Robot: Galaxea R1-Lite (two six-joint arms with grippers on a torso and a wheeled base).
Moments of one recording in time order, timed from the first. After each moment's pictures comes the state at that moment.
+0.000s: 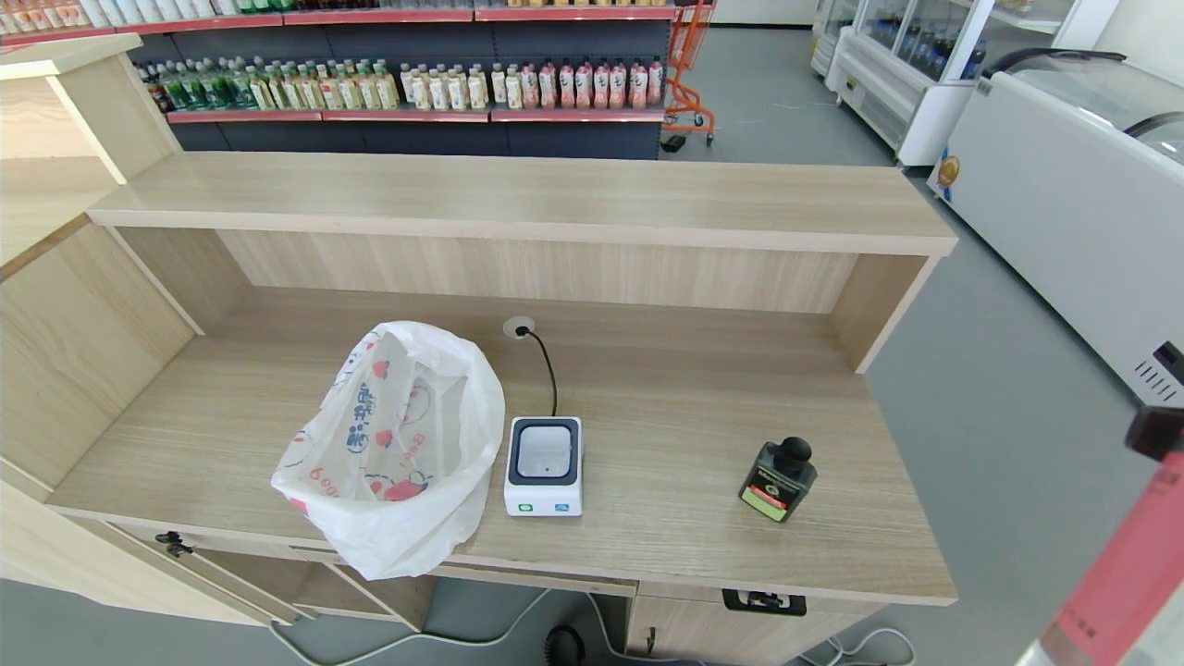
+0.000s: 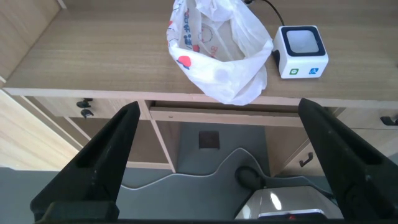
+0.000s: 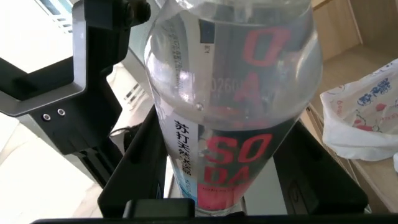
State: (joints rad) left arm -0.01 0.00 0.00 0.04 -0.04 0.03; right arm 0.55 1.01 -0.46 -0.99 0.93 0.60
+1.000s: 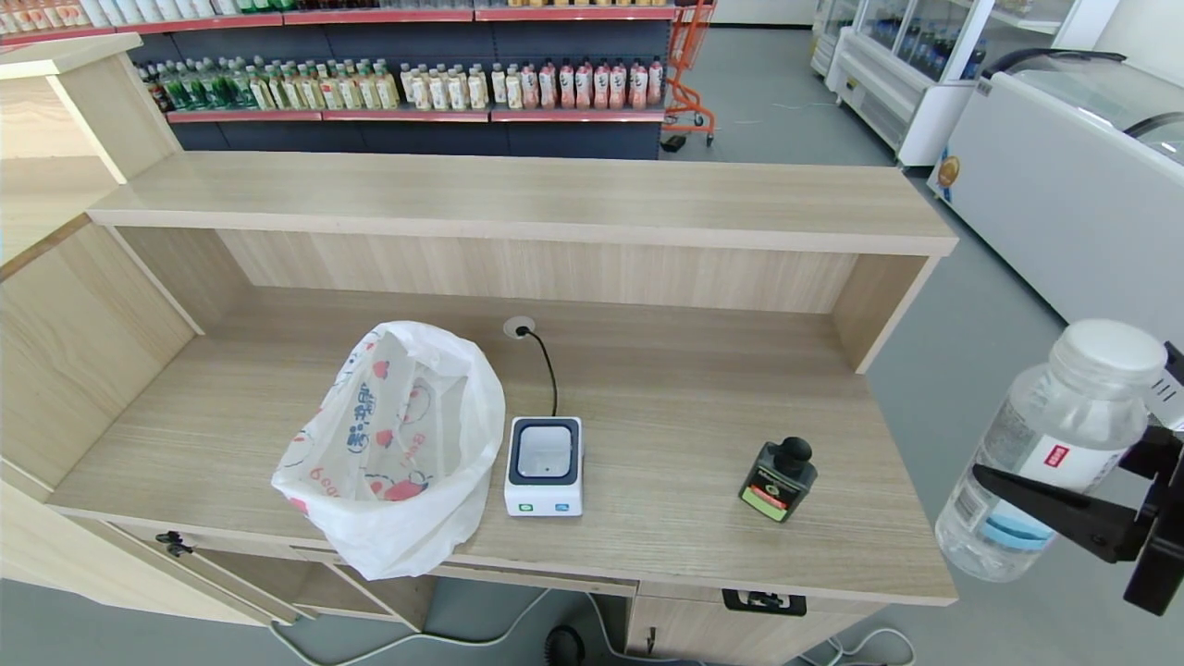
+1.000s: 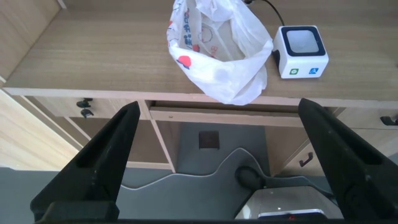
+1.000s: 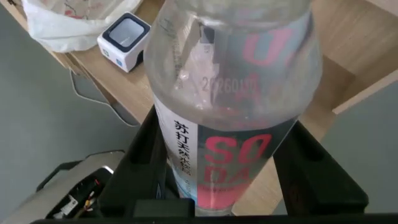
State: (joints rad) left arm -0.01 0.00 0.00 0.04 -0.04 0.03; right arm 0.14 1.01 -0.43 -0.42 0.42 -0.38
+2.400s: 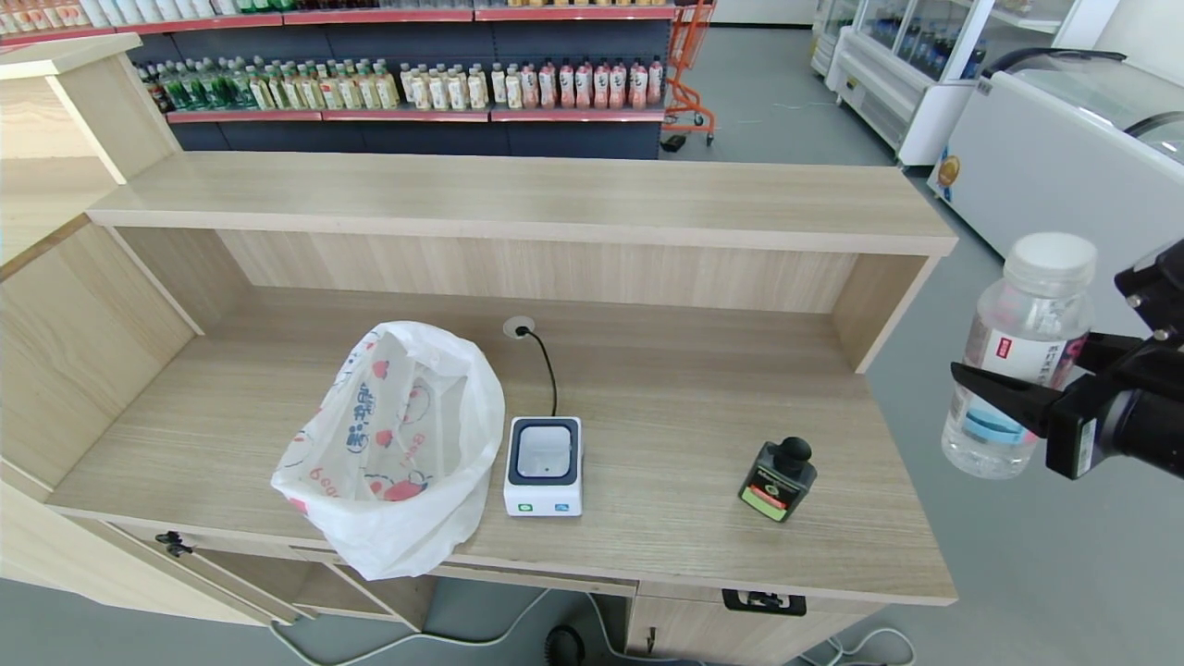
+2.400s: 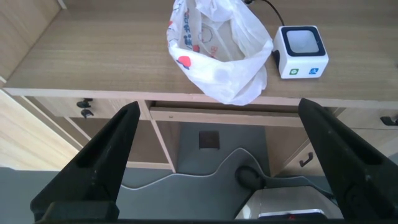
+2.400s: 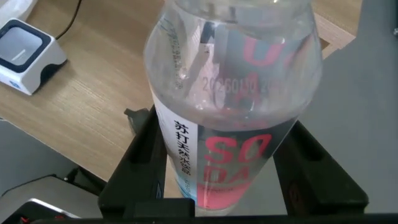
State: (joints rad) left arm -0.01 0.00 0.00 0.04 -0.04 0.03; right arm 0.21 1.19 -0.58 -0.50 0.06 -0.42
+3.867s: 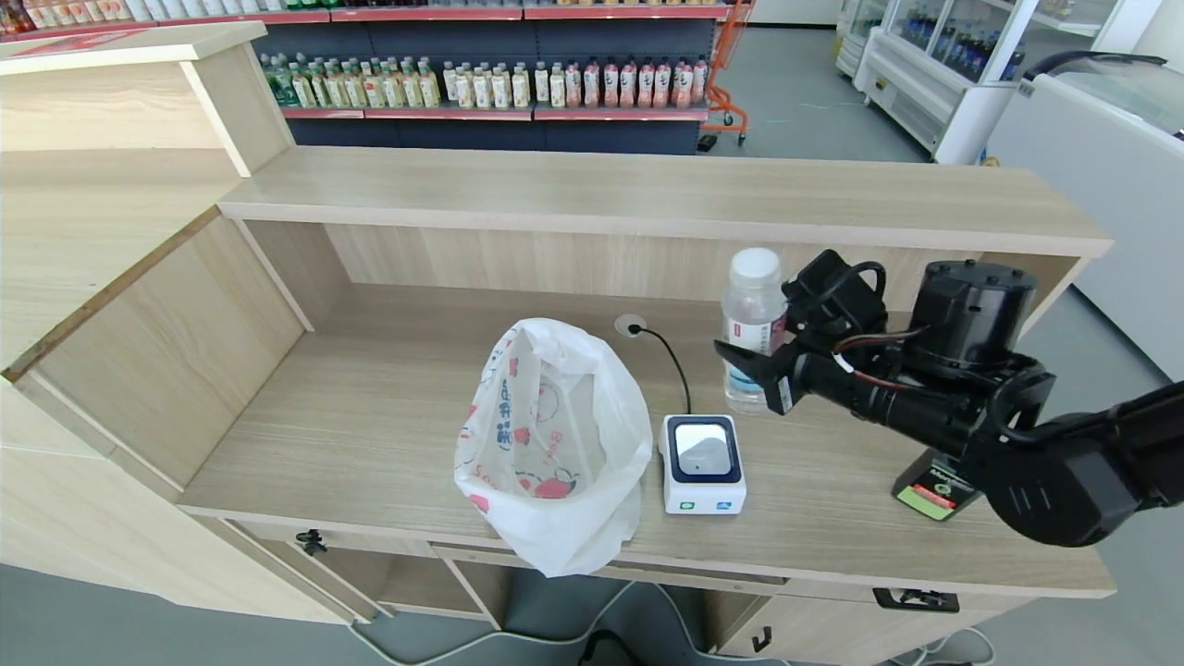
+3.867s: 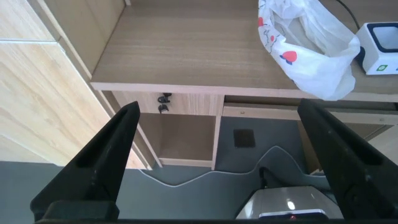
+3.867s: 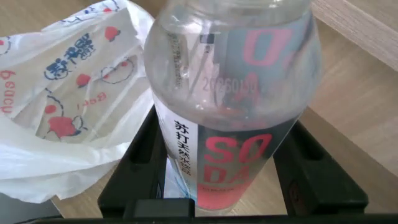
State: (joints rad) left arm -0.01 0.00 0.00 0.04 -0.04 0.03; right arm 0.42 1.84 -0.83 -0.99 0.18 -0.46
